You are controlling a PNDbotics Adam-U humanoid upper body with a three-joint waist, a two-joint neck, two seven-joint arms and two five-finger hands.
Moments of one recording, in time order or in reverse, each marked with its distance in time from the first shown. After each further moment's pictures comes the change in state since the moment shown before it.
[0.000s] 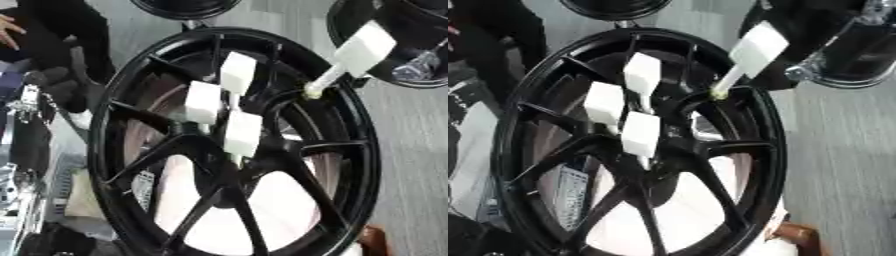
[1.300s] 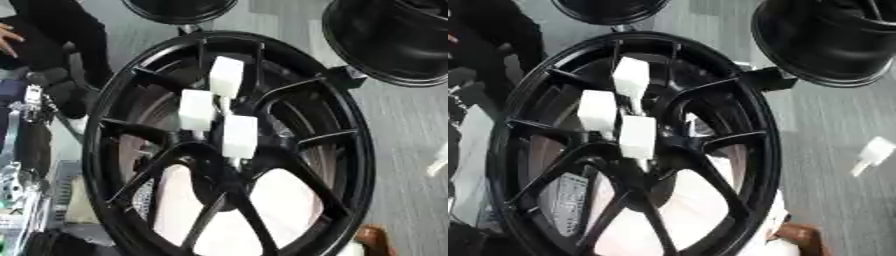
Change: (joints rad) left arm 0.017 0.000 0.027 -0.006 -0.020 0.002 0.031; right arm 0.509 -0.082 -0.424 0.360 0.327 0.187 -0.250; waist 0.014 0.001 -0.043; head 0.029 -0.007
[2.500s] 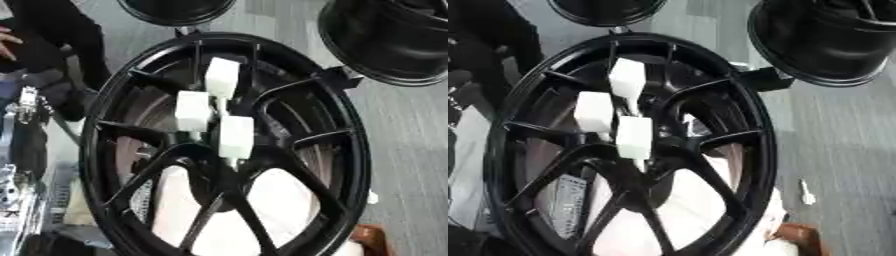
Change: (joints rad) left arm 0.001 0.000 0.000 0.000 -0.001 -0.002 -0.004; right arm -0.046 0.028 0.066 -0.367 -0.081 -0.173 -0.063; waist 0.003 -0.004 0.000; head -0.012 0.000
